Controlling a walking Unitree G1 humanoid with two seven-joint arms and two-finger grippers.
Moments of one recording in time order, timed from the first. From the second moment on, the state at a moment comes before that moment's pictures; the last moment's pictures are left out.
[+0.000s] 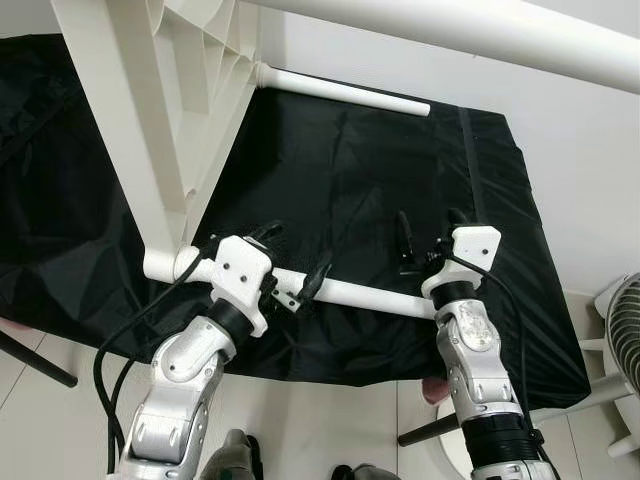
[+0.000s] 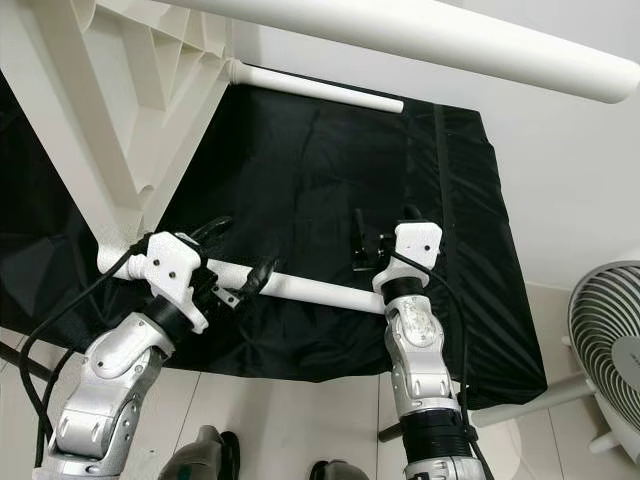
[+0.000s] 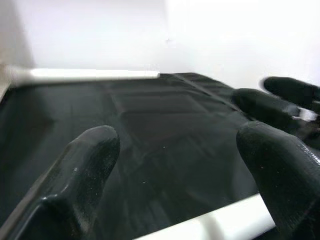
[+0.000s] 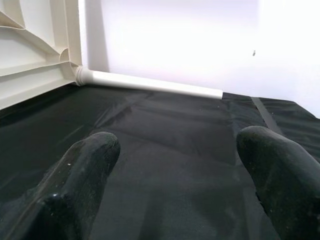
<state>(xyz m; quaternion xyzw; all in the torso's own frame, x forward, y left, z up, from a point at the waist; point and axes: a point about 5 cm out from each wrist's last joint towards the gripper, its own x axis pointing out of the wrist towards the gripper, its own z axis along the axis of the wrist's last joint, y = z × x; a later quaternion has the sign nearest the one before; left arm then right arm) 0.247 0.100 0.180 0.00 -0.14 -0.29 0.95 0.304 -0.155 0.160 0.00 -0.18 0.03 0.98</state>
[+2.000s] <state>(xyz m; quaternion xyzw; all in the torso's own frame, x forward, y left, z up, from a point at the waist) 0.280 0.161 0.118 -0.07 -0.01 -0.08 0.99 0.277 -0.146 0.126 -0.02 -0.15 0.00 0.99</state>
